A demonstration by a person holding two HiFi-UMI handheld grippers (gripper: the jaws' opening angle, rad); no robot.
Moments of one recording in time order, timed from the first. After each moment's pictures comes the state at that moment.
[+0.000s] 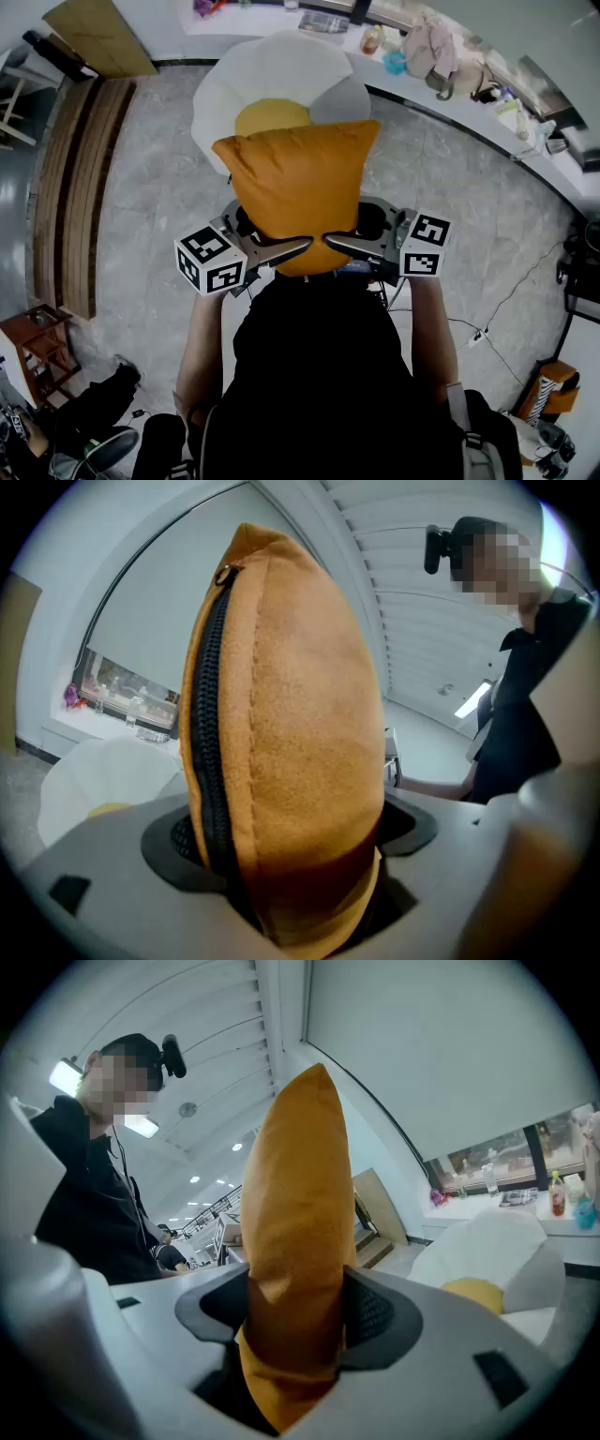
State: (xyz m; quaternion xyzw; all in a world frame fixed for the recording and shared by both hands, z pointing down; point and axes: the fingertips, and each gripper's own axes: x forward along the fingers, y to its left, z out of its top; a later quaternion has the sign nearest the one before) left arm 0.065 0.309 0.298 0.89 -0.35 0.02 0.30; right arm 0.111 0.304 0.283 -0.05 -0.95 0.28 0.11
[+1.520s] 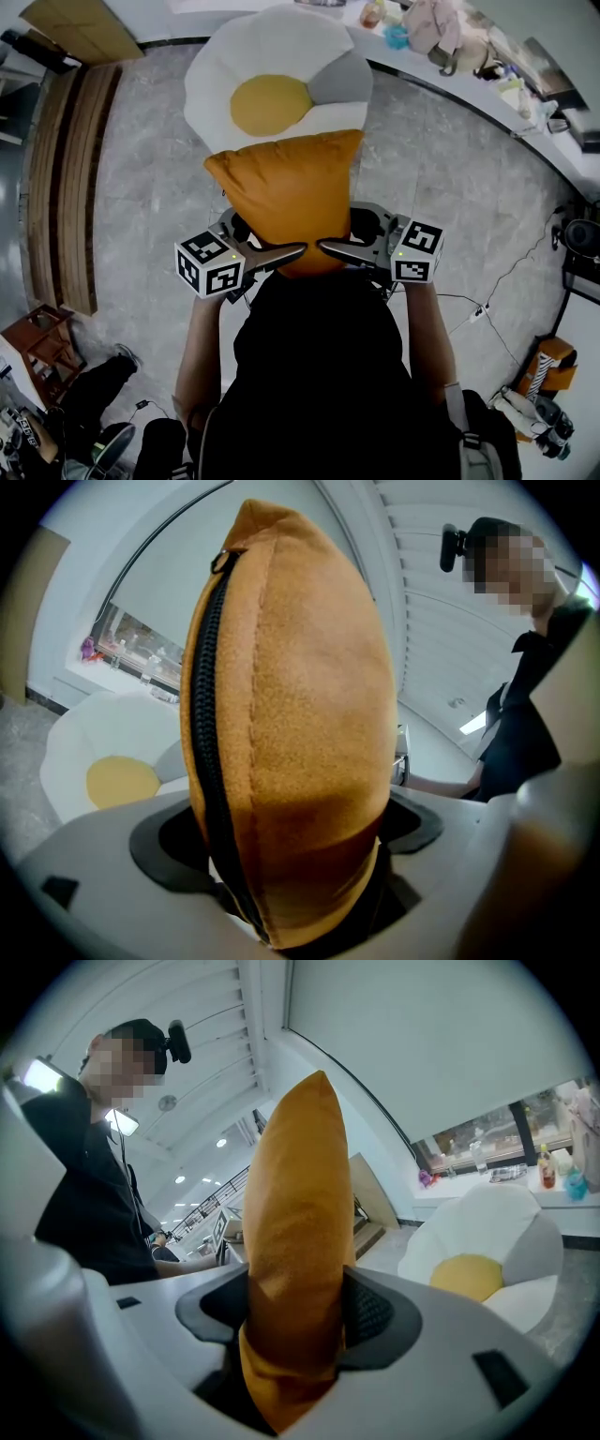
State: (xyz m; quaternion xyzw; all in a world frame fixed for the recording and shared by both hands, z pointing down) left arm 0.030 0.331 0.359 0.86 -0.33 0.04 0.39; right arm 0.077 0.324 0.331 -0.02 -0.94 0.31 0.14
